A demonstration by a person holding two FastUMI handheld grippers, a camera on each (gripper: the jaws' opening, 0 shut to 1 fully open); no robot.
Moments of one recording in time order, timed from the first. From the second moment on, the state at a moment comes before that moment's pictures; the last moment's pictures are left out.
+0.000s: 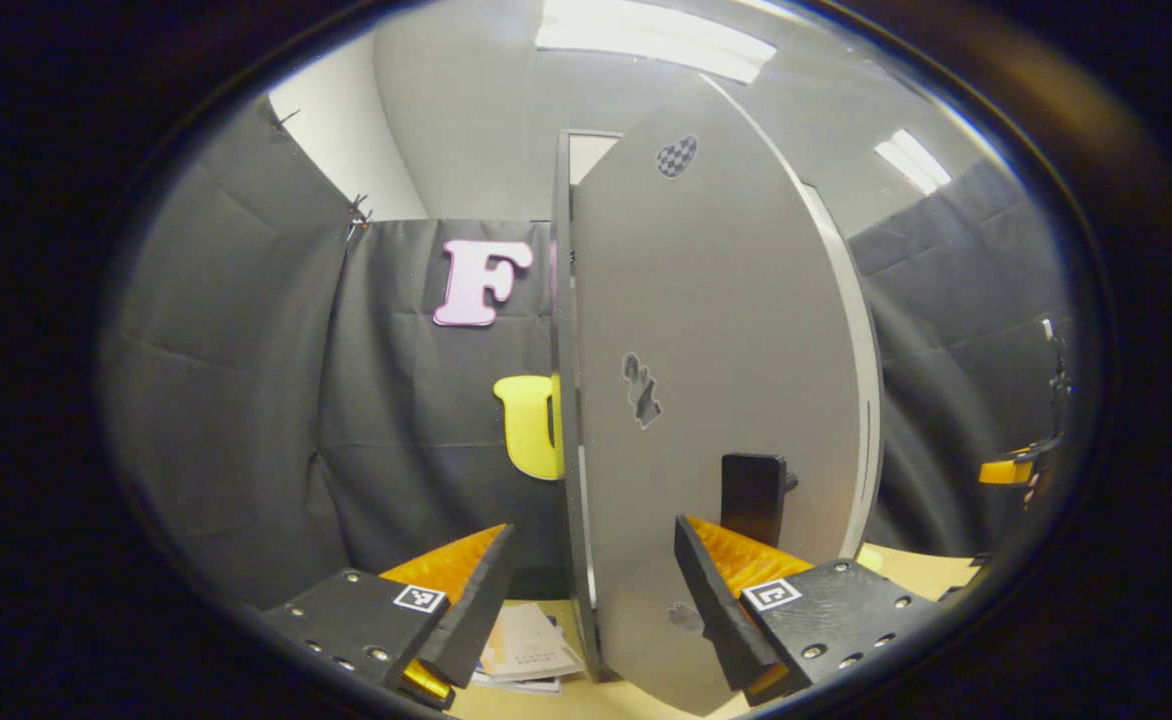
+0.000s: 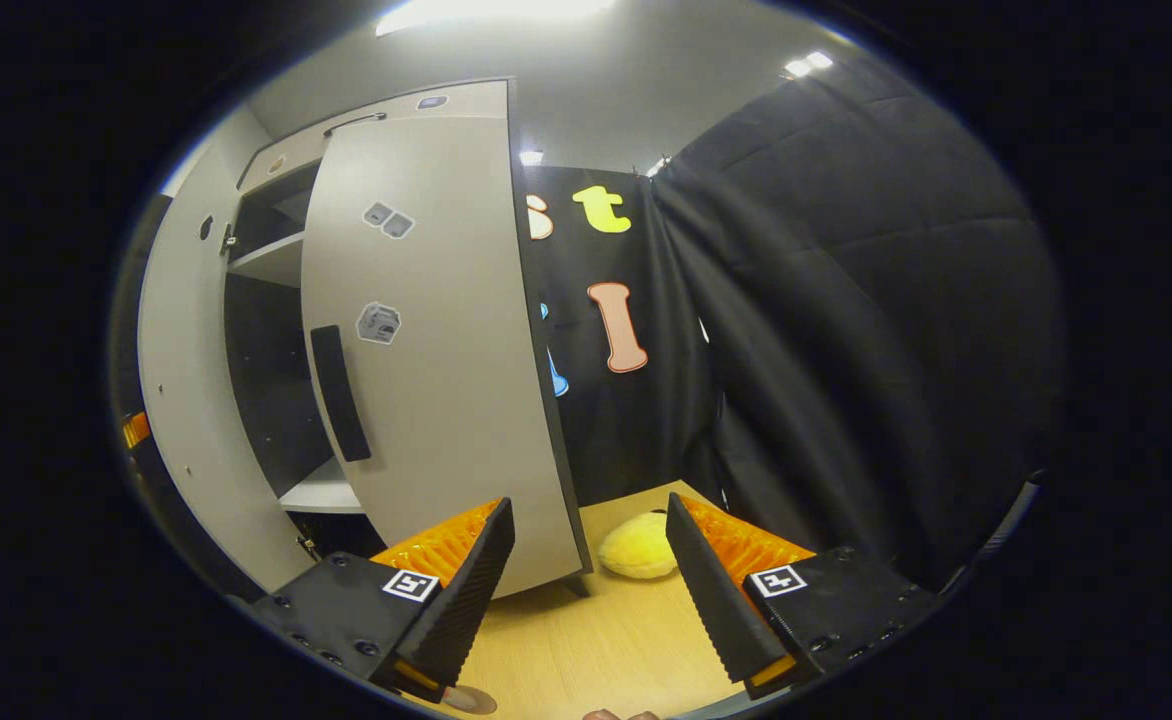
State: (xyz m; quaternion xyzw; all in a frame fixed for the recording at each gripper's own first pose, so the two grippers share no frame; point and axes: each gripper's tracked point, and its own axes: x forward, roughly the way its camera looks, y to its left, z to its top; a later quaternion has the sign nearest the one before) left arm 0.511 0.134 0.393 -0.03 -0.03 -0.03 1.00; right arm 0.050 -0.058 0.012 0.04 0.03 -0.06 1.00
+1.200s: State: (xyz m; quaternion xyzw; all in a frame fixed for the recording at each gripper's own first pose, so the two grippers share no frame) left arm 0.413 0.002 0.359 0.02 0.09 0.12 0.99; right arm 0.139 -0.081 0.015 -0.07 0.02 0.12 0.99
